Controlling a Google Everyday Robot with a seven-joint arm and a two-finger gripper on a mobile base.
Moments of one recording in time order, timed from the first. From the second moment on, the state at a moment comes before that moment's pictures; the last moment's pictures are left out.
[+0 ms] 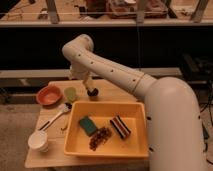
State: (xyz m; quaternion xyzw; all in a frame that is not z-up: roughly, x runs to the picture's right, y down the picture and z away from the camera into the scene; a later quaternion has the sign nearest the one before) arm -0.126 -0.039 0.785 -0.20 -0.17 -0.44 0.86
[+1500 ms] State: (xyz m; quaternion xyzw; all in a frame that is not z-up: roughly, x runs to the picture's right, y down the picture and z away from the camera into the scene) arm -0.234 0.004 0.797 -0.19 -0.20 -0.43 0.86
